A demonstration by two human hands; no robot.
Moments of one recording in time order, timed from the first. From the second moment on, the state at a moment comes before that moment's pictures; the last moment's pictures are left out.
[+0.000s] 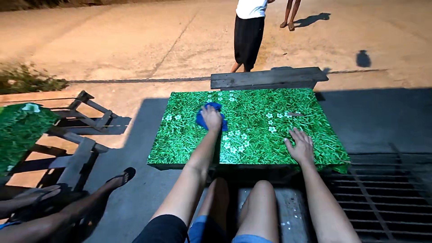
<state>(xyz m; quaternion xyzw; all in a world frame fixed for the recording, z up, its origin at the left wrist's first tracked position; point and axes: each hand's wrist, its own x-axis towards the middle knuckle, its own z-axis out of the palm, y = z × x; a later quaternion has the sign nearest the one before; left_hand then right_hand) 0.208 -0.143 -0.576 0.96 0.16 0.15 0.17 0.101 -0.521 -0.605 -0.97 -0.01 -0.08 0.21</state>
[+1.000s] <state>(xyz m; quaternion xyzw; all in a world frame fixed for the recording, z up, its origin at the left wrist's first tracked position) 0.220 -0.104 -0.572 0.97 -0.06 0.09 0.20 0.101 -0.524 -0.611 -0.97 -0.02 -0.11 0.22</state>
